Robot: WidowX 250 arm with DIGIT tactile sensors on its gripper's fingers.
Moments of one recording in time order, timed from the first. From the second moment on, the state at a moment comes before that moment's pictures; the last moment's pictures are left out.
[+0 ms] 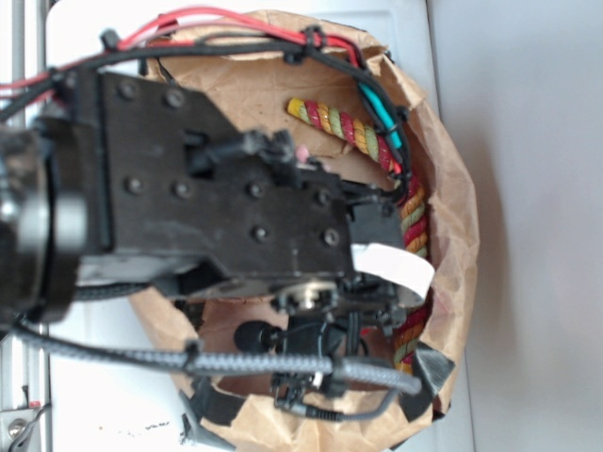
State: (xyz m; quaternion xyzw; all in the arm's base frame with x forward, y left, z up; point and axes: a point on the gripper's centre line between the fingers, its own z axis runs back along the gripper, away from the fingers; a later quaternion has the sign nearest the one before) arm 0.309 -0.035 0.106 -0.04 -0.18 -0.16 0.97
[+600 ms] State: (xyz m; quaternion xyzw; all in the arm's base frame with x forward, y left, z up) arm 0.321 -0.031 0.084 -0.04 -0.17 -0.16 0.97
